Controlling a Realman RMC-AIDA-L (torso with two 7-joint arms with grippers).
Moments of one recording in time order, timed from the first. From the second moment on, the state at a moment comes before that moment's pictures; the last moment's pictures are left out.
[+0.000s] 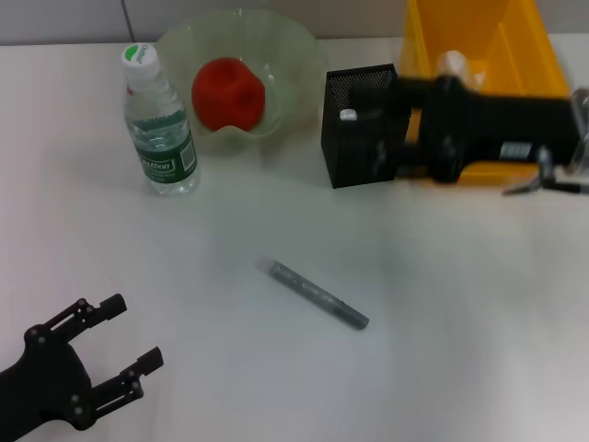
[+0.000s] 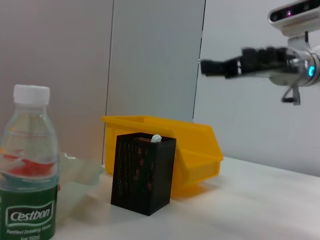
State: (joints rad) left arm -0.10 -1.97 1.08 0.23 1.36 1.65 -0.62; right arm 0.67 2.08 -0.67 -0.62 -1.88 -1.75 1.35
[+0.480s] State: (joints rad) left arm -0.10 -1.98 1.07 0.23 1.36 1.65 -0.62; right arm 0.72 2.09 -0.74 -0.45 -1.87 -1.71 1.19
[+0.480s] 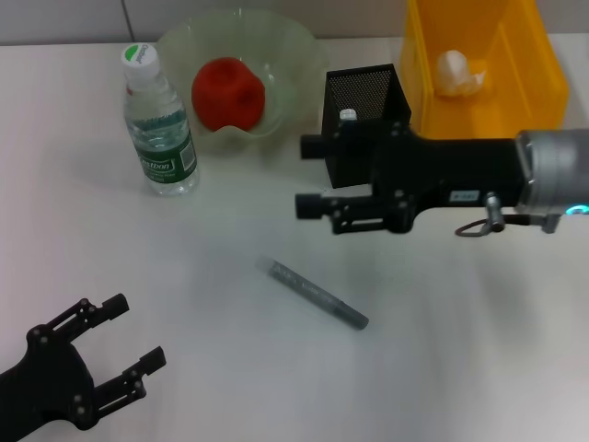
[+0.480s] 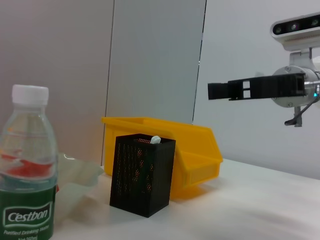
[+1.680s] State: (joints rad) left arm -0.10 -1.98 1.07 0.23 1.36 1.65 -0.62; right arm 0.94 2.08 -1.26 -0.93 -2.16 -1.56 2.03
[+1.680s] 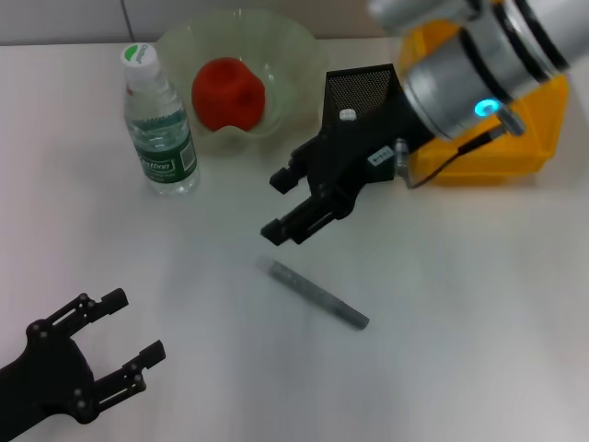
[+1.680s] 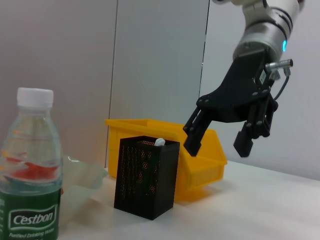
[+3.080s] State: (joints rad) left arm -0.16 -1.99 1.09 0.23 1.37 1.62 -0.64; right arm 1.20 2.09 -1.75 -0.79 -2.32 -1.53 2.71
